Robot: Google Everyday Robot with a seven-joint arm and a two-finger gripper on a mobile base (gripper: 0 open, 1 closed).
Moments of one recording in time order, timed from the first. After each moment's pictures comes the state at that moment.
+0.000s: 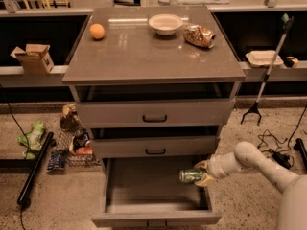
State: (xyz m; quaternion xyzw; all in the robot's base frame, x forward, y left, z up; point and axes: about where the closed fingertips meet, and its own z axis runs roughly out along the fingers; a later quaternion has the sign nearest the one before) arm 0.575 -0.215 0.333 -0.66 0.66 0.21 0.30
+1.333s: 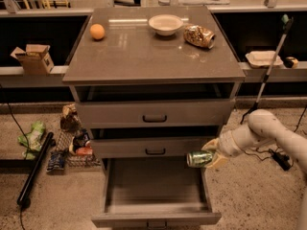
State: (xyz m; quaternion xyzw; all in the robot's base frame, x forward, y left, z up) arm 0.574 -0.225 0.481 -0.68 0.64 0.23 0.26
